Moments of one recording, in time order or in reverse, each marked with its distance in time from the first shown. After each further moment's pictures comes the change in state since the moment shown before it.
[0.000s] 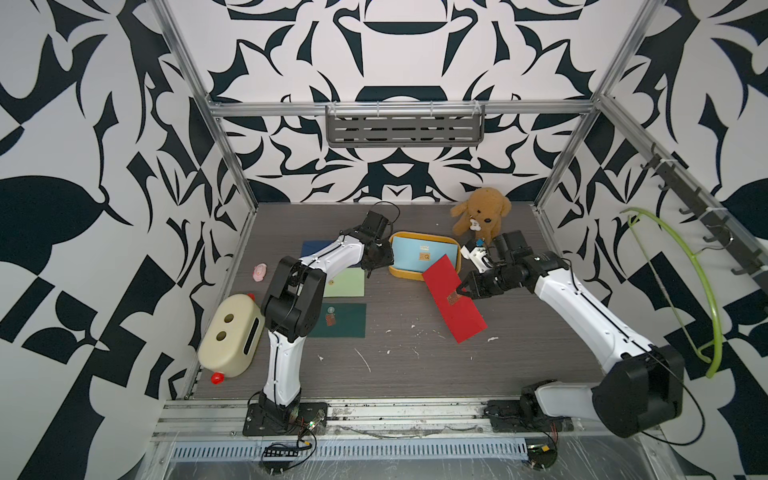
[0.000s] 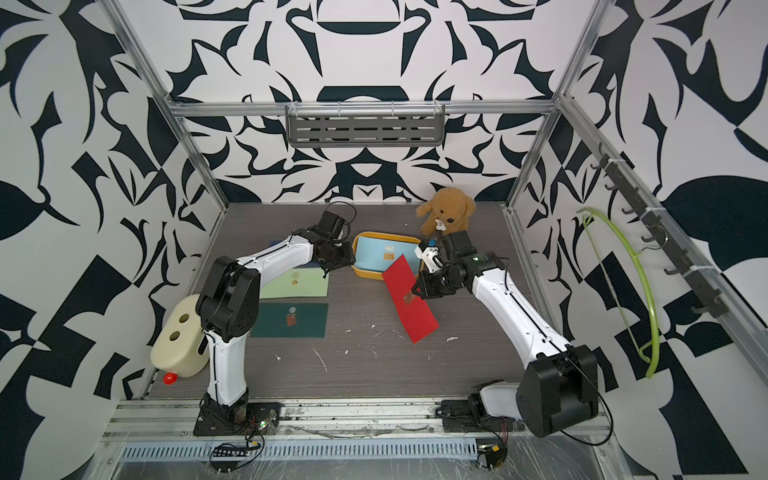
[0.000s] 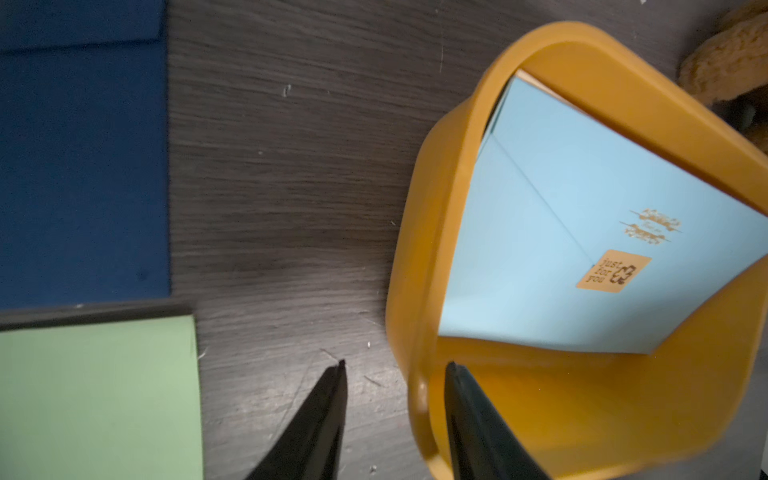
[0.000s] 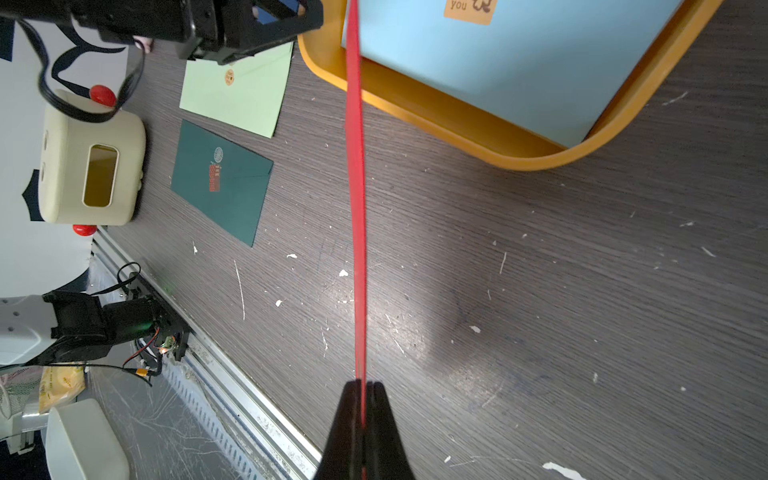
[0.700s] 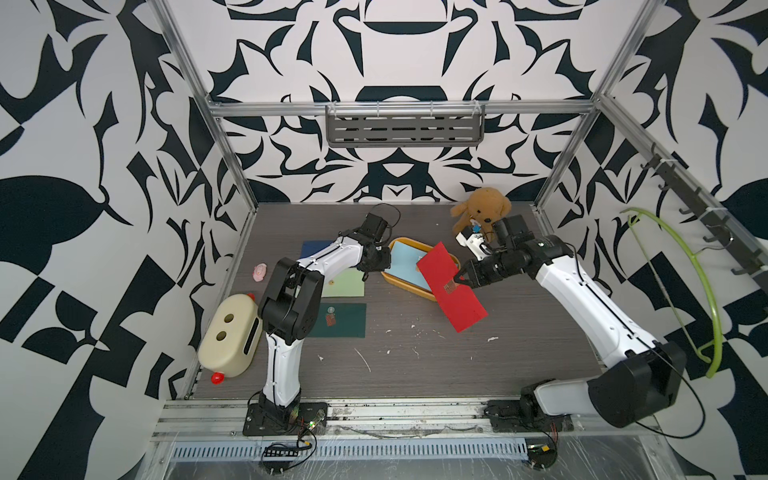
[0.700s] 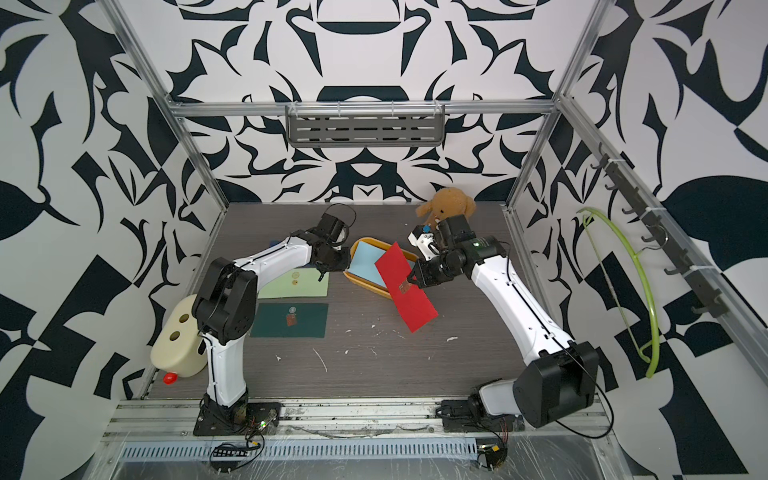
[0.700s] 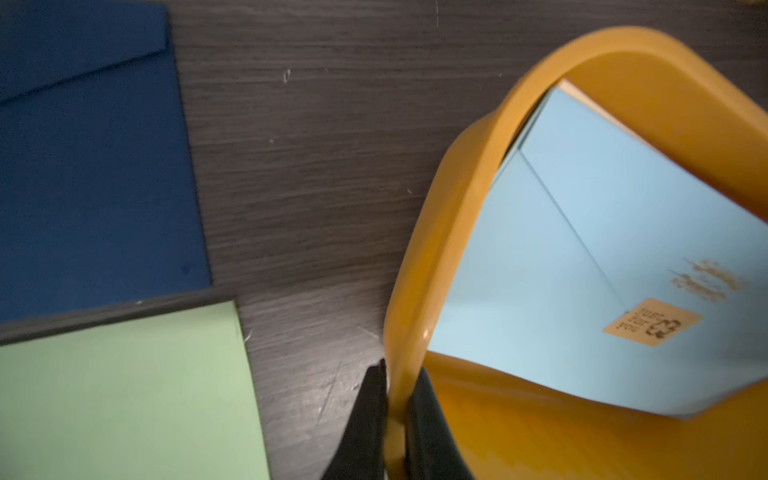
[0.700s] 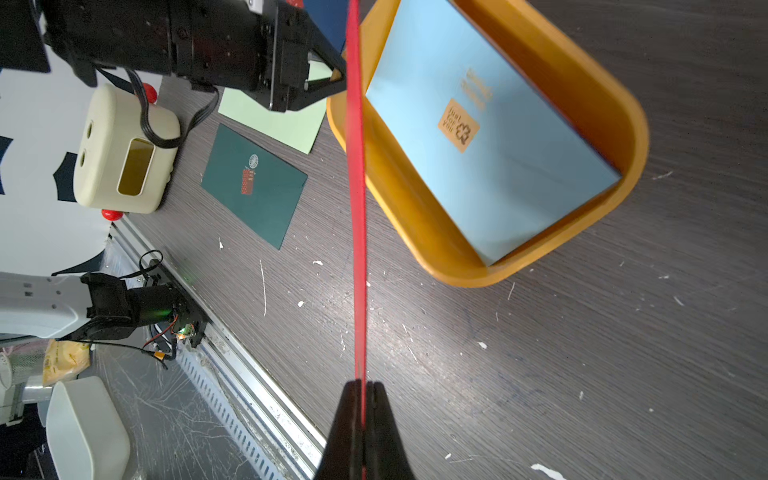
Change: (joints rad) left arm -0.002 -0.053 -0.056 -0.051 -0.028 0.201; right arm 0.023 0.069 0.217 -0.125 -0.004 -0.068
